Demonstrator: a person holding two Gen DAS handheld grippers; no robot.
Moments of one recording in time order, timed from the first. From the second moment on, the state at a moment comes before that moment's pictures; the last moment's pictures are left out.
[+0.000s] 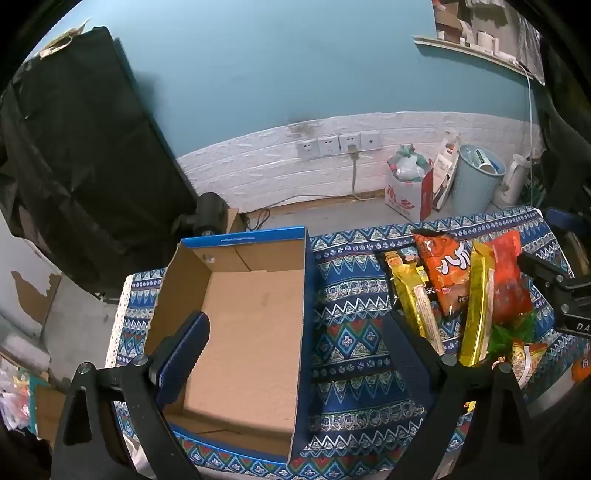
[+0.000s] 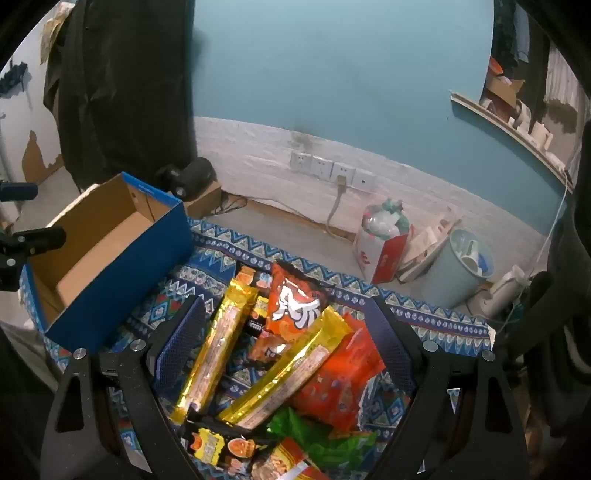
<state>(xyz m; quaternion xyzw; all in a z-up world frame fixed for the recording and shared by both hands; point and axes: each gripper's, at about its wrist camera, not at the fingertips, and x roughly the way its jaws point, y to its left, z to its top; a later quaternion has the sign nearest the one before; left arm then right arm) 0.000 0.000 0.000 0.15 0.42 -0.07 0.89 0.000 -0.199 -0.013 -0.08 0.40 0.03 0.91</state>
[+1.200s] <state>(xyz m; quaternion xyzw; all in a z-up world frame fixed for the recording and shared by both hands) 0.000 -0.004 -0.006 0.14 0.43 -0.08 0.89 0.001 -0.199 -0.017 -0.08 0.41 0.04 0.91</state>
